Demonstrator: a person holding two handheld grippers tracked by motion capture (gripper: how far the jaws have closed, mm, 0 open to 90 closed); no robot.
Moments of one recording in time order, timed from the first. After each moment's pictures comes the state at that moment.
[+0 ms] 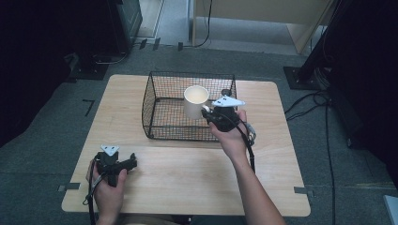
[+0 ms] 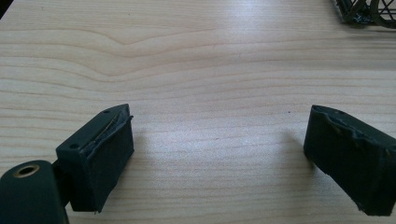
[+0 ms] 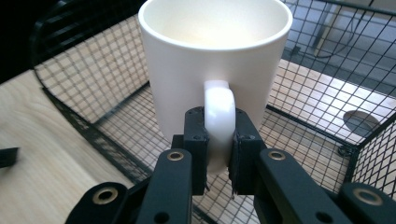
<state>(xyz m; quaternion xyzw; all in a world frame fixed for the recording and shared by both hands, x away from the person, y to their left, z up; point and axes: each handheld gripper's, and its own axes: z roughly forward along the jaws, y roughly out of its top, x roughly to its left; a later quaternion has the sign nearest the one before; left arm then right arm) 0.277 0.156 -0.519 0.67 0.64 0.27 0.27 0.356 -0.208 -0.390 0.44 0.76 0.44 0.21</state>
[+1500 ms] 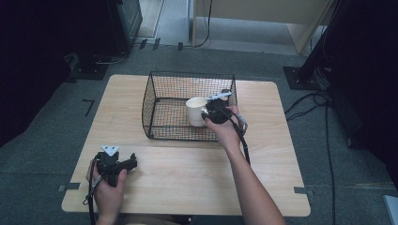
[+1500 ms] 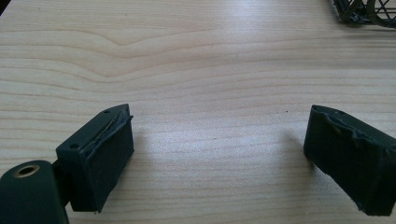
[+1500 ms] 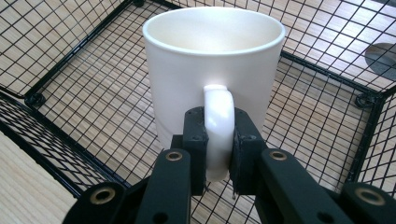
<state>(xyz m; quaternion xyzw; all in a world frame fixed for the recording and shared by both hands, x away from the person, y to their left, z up) 0.277 0.155 -0.519 0.67 0.64 0.27 0.27 0.406 -0.199 -0.425 0.49 0.79 0.33 0.15</state>
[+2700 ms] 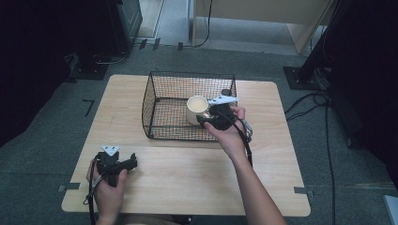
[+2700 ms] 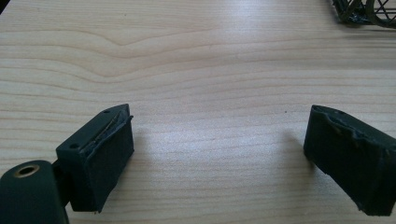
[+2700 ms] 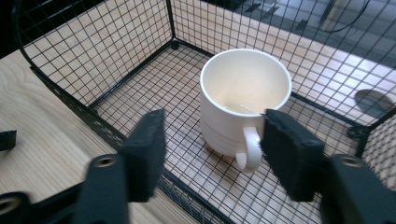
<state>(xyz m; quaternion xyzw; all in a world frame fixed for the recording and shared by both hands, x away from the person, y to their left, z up) 0.277 0.155 -0.519 0.67 0.64 0.27 0.27 0.361 -0.202 -0.392 0.45 0.78 0.40 0.19</state>
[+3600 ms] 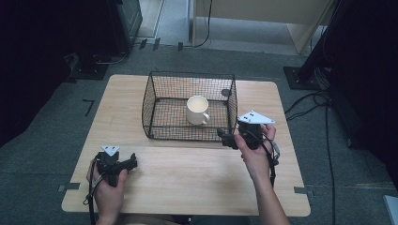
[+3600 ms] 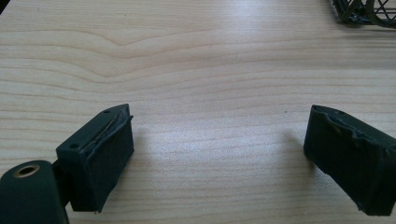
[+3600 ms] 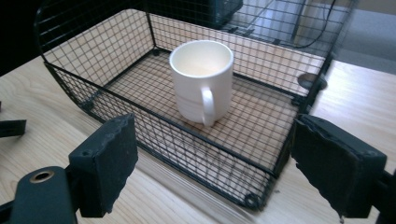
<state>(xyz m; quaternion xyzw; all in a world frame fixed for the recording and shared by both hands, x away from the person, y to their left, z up) 0.277 0.155 -0.519 0.67 0.64 0.27 0.27 0.294 -0.269 -0.387 0.47 0.73 0.44 0.22</state>
